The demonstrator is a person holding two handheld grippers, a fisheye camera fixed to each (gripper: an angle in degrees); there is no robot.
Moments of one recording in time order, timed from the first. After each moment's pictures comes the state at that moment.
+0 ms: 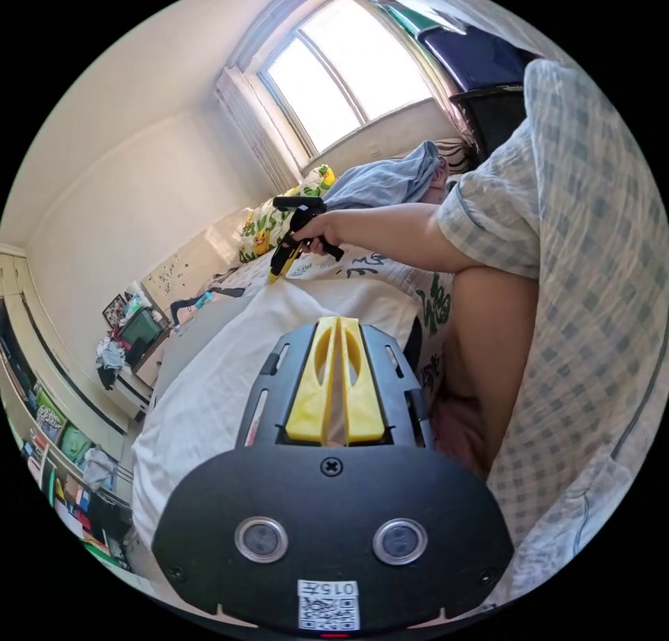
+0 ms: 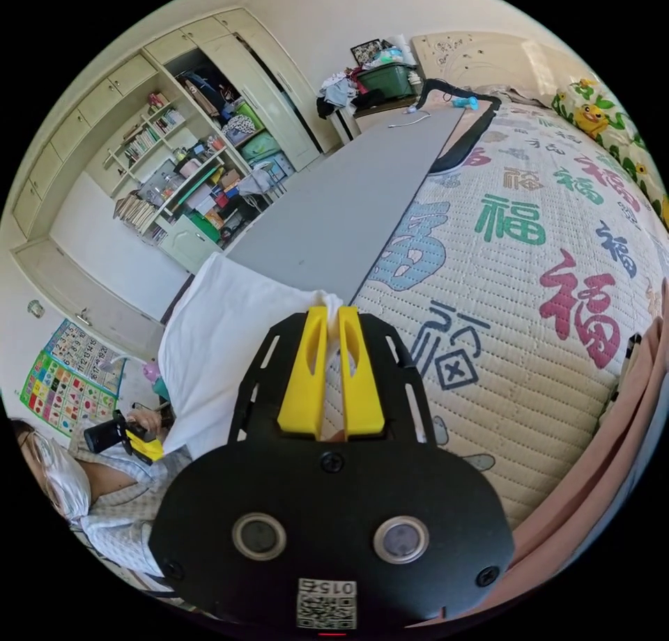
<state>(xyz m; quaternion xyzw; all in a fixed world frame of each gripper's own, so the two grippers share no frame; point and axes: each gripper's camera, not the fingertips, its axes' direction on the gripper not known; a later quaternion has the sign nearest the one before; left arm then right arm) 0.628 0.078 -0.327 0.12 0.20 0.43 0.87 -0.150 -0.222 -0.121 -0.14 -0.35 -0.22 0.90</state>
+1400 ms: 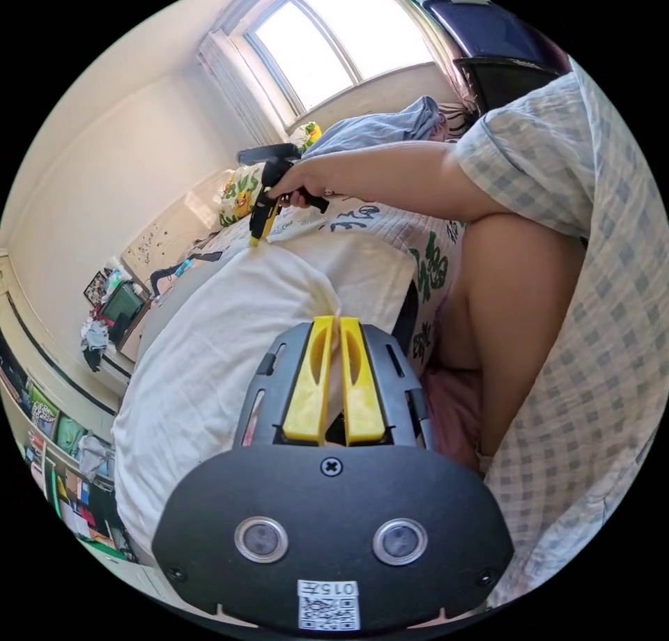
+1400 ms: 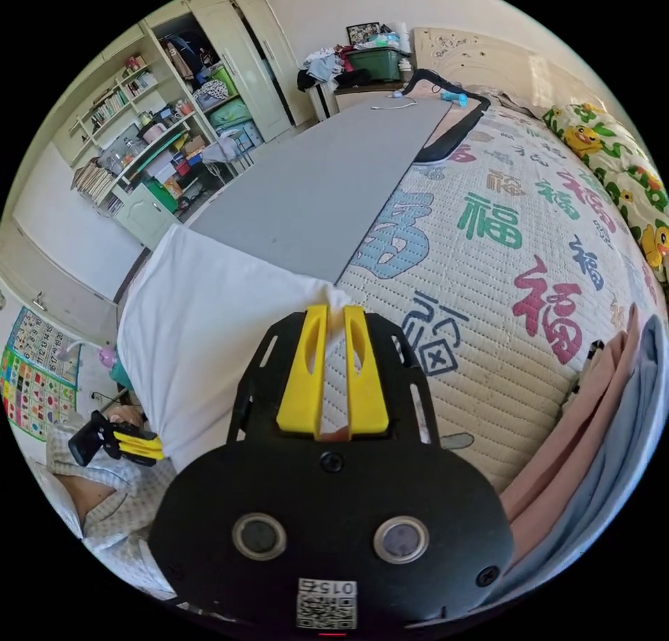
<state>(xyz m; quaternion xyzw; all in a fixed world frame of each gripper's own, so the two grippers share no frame) 0.568 0.098 -0.268 0.04 0.21 0.41 0.88 -0.170 -0.057 -0.175 -0.13 -0.23 -0.27 0.92</state>
